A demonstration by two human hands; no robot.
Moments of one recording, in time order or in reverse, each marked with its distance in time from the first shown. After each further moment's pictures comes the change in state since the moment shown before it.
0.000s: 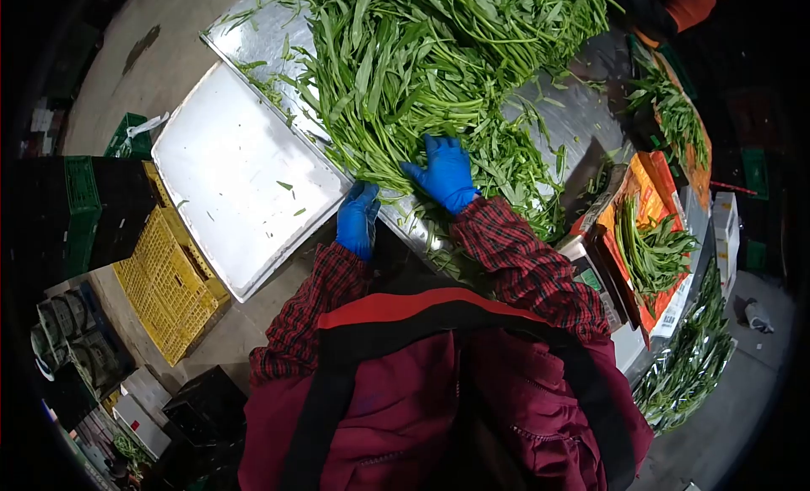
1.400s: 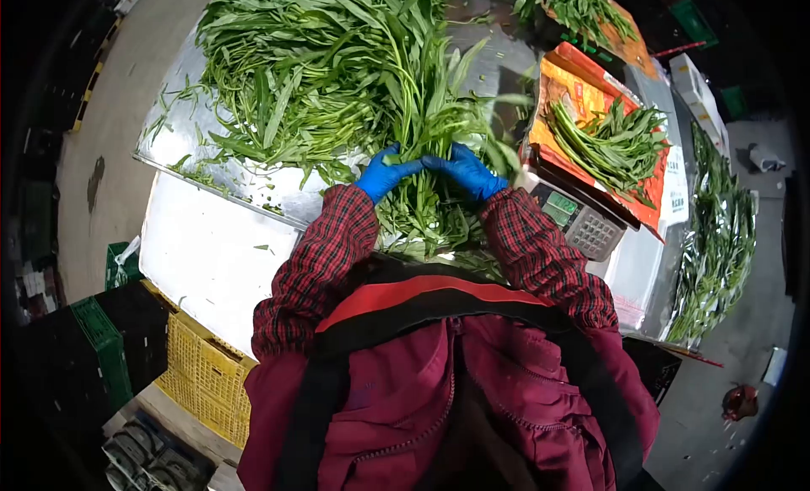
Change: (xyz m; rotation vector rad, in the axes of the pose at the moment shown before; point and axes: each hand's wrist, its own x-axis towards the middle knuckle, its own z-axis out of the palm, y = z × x) left_hand 0.027 -0.058 0.136 0.824 -0.980 0.004; right_hand -0.095 0.108 -0.080 1.279 -0.223 0.634
